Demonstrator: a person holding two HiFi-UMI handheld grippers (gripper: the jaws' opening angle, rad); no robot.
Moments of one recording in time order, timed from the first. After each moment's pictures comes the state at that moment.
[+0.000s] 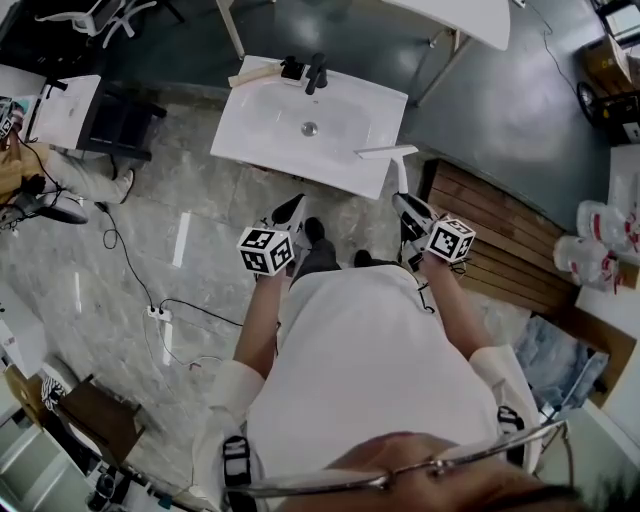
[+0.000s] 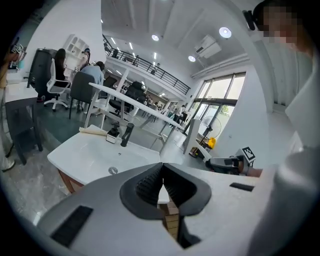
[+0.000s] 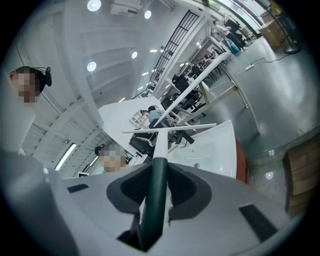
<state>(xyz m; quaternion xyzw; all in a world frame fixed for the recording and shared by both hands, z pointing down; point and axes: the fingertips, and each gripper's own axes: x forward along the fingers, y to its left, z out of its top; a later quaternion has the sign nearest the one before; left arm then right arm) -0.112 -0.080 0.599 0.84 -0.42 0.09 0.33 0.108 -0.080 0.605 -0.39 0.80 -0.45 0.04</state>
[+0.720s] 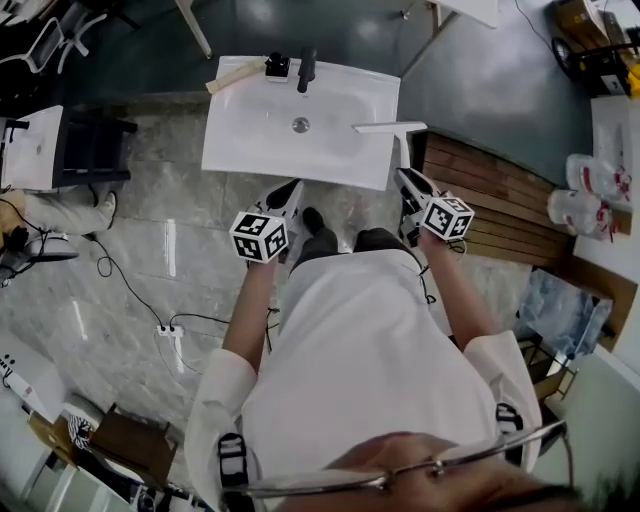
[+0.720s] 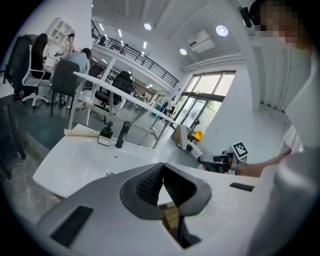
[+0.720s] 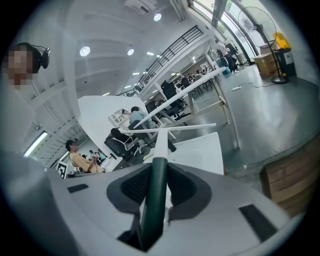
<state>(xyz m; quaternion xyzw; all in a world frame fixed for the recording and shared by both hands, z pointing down) -0.146 -0.147 0.615 0.88 -0.32 0.11 0.33 0.089 -0.135 0.630 -0.51 0.76 -0.41 -0.02</state>
